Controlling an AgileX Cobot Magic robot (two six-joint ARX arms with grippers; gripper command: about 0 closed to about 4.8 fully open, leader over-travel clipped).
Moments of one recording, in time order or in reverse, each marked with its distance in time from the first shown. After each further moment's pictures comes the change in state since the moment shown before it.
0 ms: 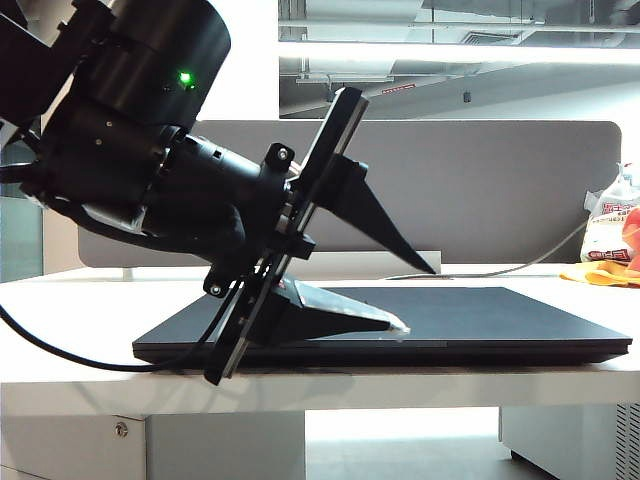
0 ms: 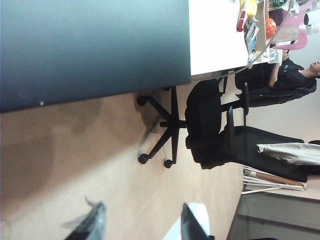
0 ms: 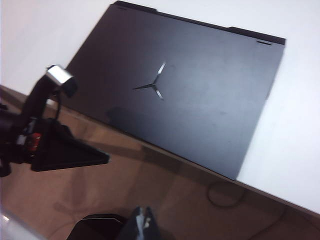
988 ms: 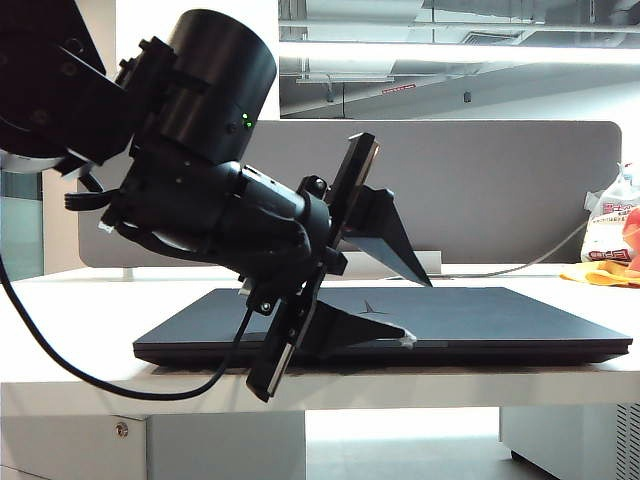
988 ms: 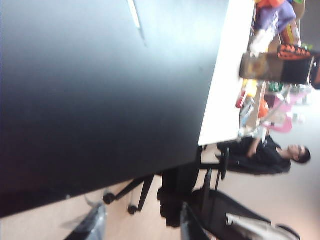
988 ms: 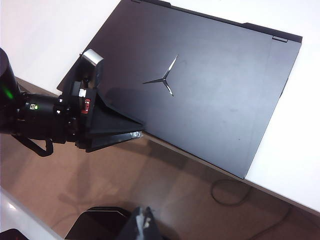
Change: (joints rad) left arm -0.015 0.141 0.099 0.056 -0.204 -0.303; right arm 0.000 0.004 0.000 -0.014 -0.034 -0.026
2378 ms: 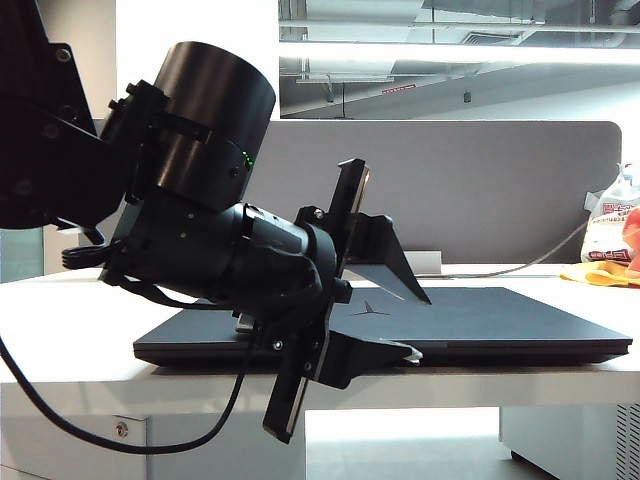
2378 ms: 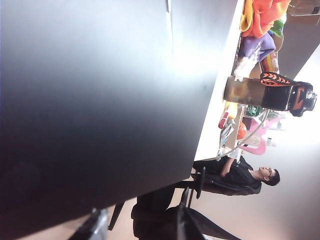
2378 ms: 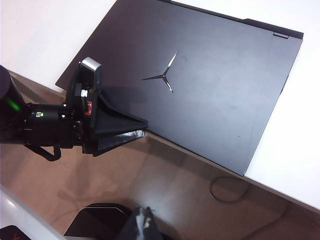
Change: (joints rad) left arm -0.031 0.106 -0.053 0.217 -0.076 -0.122; right arm 0.000 0.003 0.000 -0.010 0.000 -0.006
